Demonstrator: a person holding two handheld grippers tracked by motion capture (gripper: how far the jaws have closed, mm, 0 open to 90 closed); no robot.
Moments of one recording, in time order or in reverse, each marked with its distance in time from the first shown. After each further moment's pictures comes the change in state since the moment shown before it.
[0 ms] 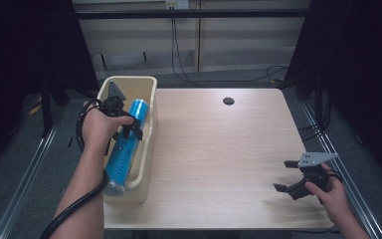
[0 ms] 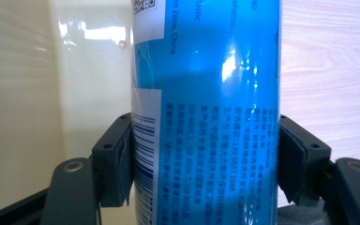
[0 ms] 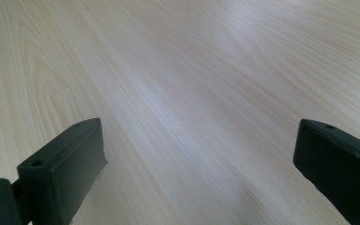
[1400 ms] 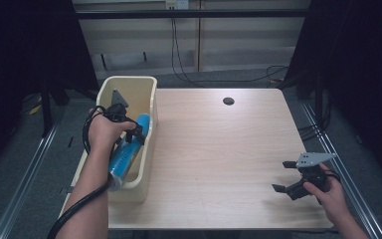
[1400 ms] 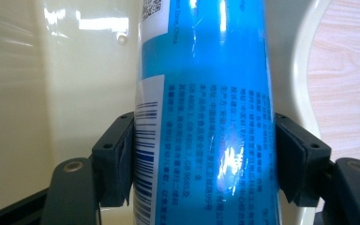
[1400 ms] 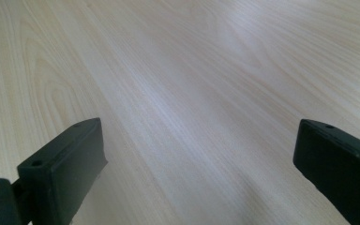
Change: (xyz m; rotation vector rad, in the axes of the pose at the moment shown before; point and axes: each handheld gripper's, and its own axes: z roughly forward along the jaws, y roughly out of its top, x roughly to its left) left arm 0.011 0.005 0.031 0.038 -0.010 -0.028; right arm 0.001 0.000 0.004 0.007 0.005 -0.001
